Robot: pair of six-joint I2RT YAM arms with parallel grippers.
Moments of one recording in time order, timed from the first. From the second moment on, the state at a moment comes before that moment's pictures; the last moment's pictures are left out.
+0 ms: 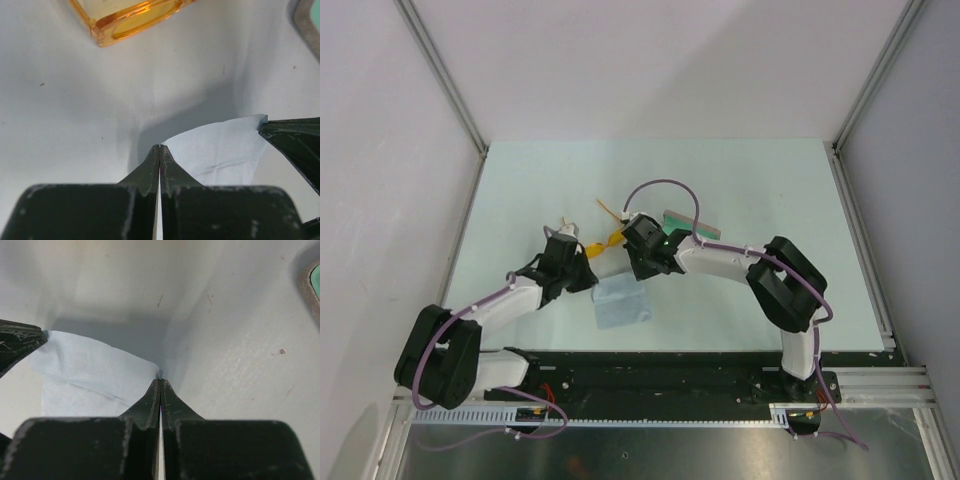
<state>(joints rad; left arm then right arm) -0.40 1.26 0.52 -0.13 0.04 -0.63 0.92 1.94 1.34 -0.37 0.09 0.46</state>
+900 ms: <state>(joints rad) -0.43 1.17 0.48 -0.14 0.10 -0.63 0.96 1.88 1.27 -0.44 0.09 0.46</state>
